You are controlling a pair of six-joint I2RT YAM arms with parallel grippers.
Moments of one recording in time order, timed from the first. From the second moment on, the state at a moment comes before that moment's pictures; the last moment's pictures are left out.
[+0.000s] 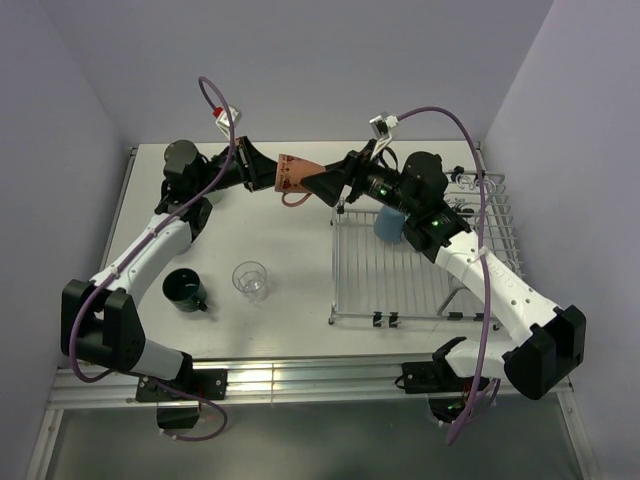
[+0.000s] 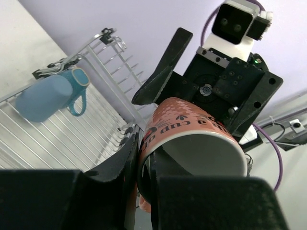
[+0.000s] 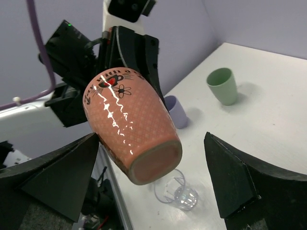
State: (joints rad) left arm -0.30 1.44 1.14 0.52 0.98 -1.12; right arm 0.53 1.24 1.14 0.18 -0.45 0.58
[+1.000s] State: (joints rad) left arm -0.35 1.52 1.13 0.66 1.01 -1.21; right arm 0.52 1.26 1.07 0.33 -0.60 0.70
